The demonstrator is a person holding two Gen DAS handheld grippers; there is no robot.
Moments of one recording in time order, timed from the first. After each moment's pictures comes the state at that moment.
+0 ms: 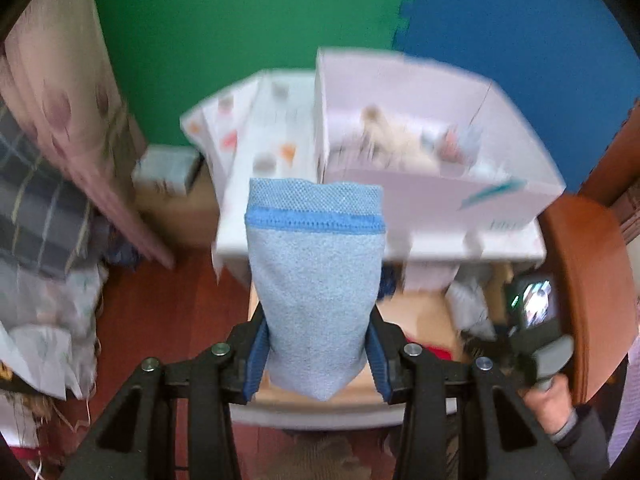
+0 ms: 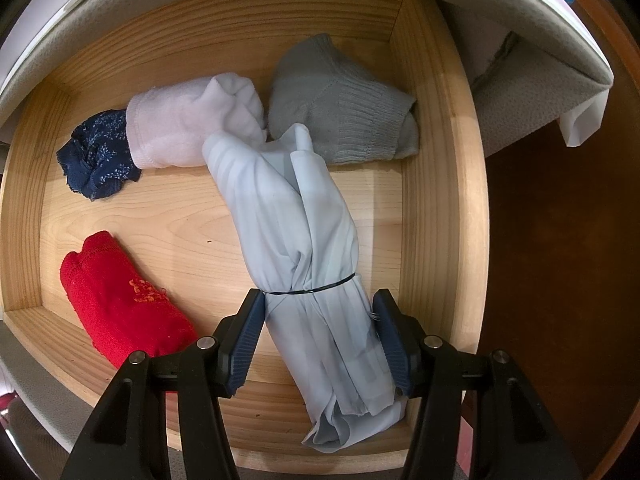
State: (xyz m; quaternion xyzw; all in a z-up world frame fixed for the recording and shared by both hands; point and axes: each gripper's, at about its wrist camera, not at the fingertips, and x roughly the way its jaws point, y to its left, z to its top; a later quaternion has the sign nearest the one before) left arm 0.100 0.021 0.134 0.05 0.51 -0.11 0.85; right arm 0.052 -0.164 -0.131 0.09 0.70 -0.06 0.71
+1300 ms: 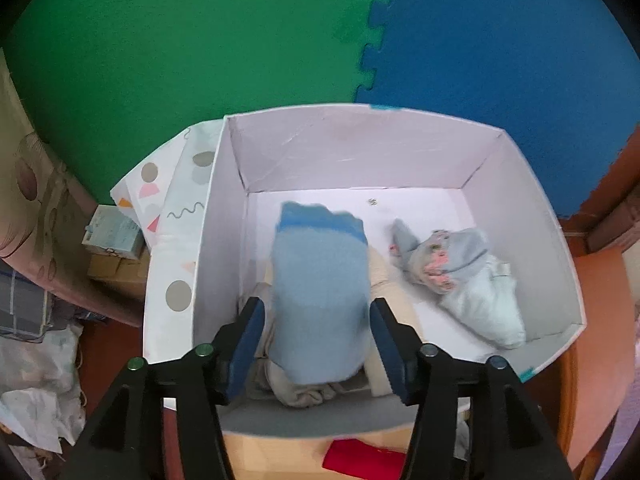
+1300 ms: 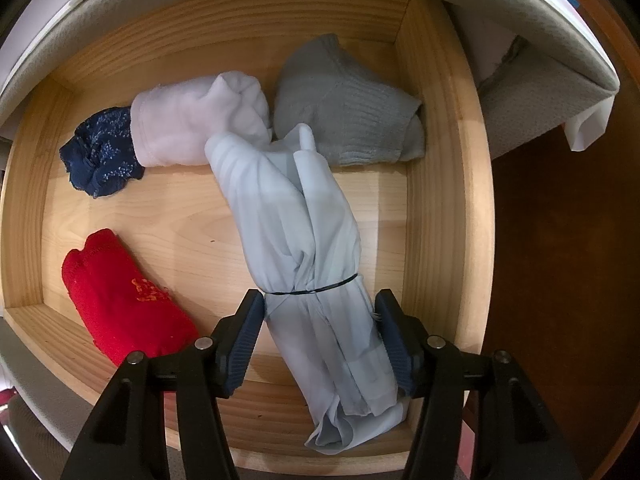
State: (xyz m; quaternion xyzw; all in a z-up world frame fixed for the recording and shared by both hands) left arm 0.253 -0.081 0.110 0.05 0.52 -0.14 0.84; right arm 0.053 -0.163 -0.131 0.09 0.70 -0.06 0.71
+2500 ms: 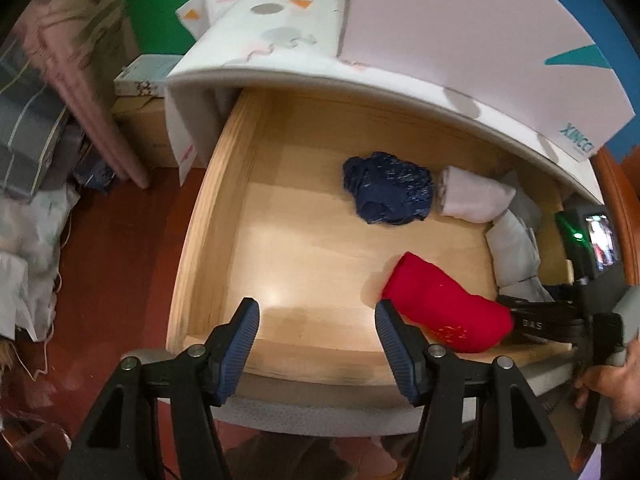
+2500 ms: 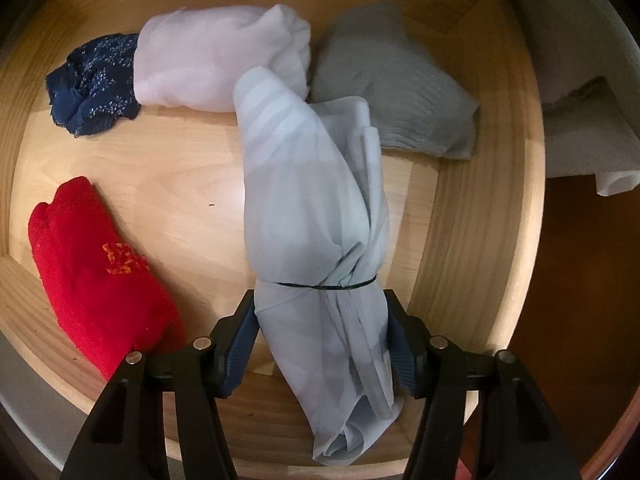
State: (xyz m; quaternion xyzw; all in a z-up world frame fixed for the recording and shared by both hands) left arm 0.075 0.022 -0.031 -0.01 0.59 -0.07 0.81; right arm 0.073 -0.118 -0.167 0.00 0.74 -0.03 0.67
